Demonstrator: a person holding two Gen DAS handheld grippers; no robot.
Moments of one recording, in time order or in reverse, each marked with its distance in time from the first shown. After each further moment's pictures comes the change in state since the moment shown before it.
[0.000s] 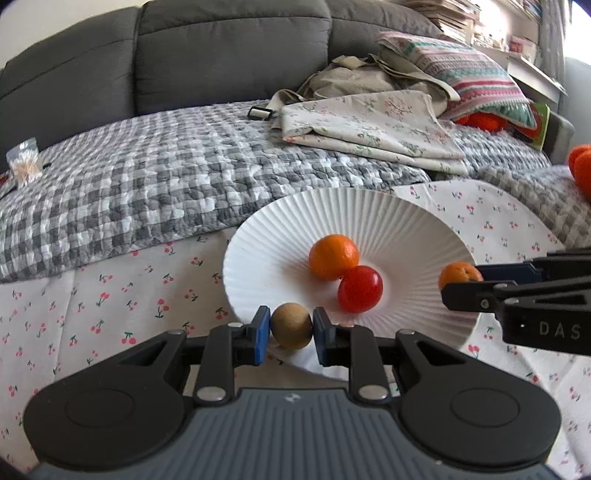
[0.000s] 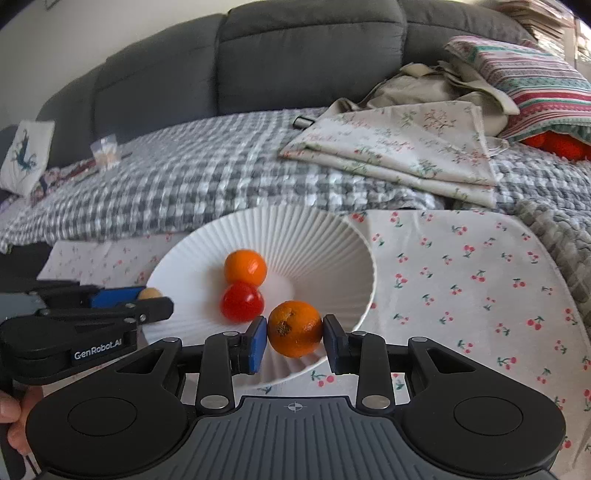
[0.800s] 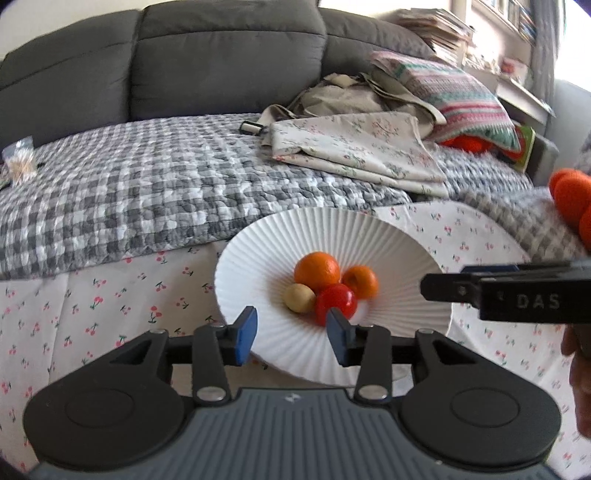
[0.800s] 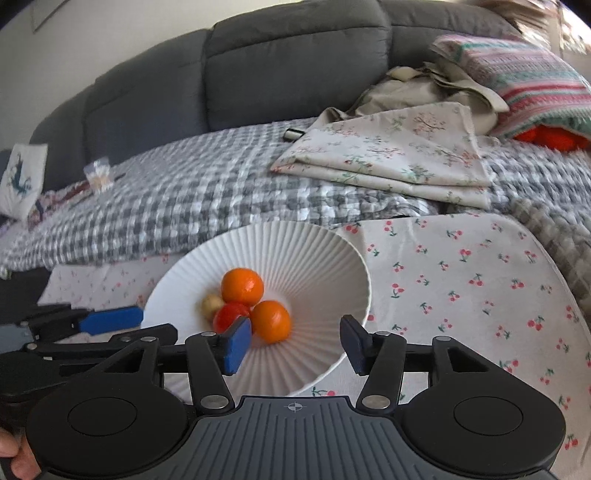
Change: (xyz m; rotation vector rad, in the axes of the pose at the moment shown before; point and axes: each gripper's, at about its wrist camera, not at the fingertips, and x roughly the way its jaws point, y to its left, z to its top) left arm -0.023 0.011 0.007 -0.076 -0.031 -0.070; right arm -0.008 -0.013 0.010 0.111 -0.039 0.010
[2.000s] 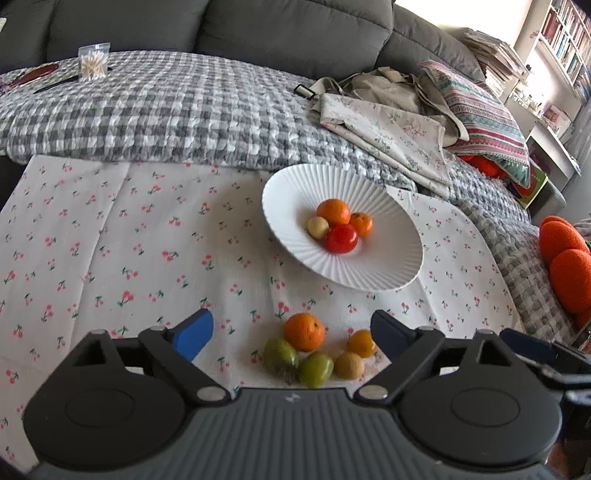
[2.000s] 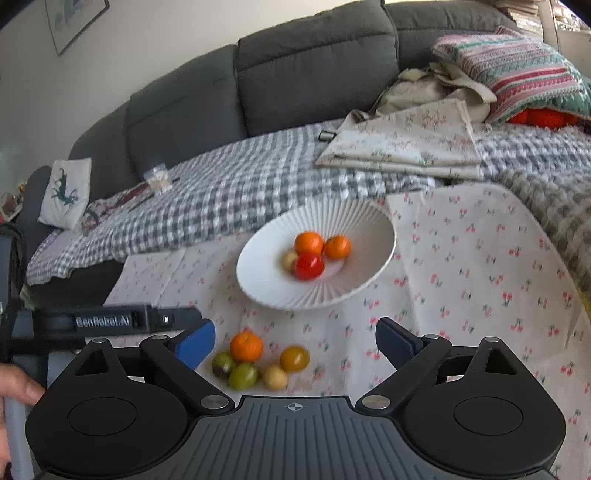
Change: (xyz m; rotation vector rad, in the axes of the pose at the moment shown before) left arm -0.084 0.023 -0.038 -0.279 0.135 -0.003; right arm -0.114 0.027 -0.055 0.025 0.018 0.113
